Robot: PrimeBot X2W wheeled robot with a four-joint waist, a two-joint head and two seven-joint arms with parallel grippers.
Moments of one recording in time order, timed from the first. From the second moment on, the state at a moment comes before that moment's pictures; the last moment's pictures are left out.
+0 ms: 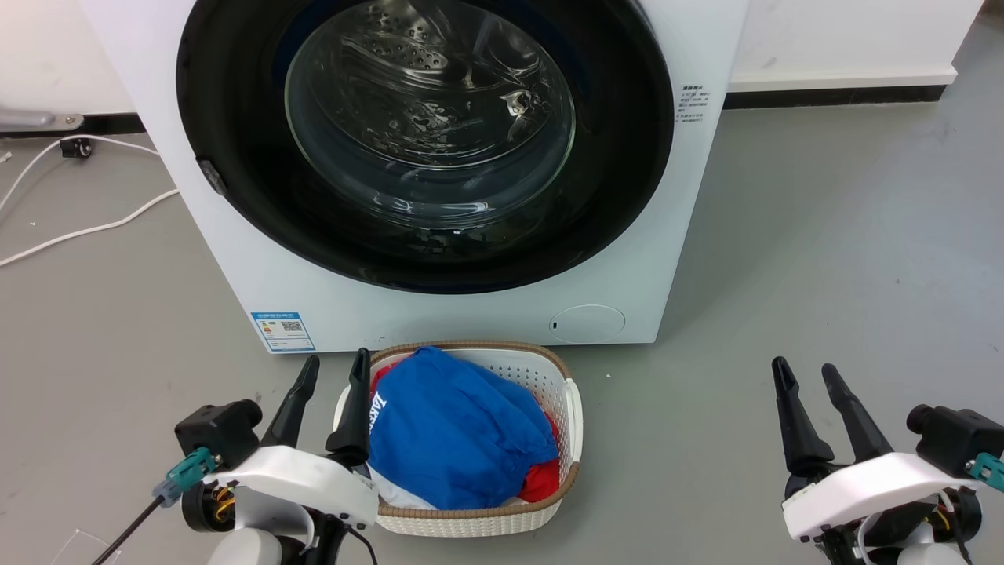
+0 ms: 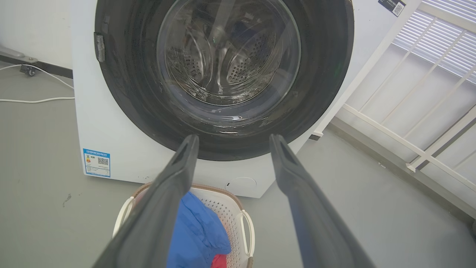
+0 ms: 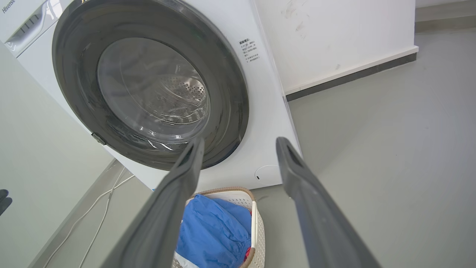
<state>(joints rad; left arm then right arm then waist) -0.13 0.11 -0.12 0.22 -0.55 -0.10 -0.13 -0.04 -0.07 0.00 0.13 0.48 0.13 -0.05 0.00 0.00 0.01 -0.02</state>
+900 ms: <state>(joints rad) -0.15 0.14 -0.16 0.25 -0.32 -0.06 -0.20 -0.03 -0.06 -0.01 0.09 0.19 0.13 -0.06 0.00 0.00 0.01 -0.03</state>
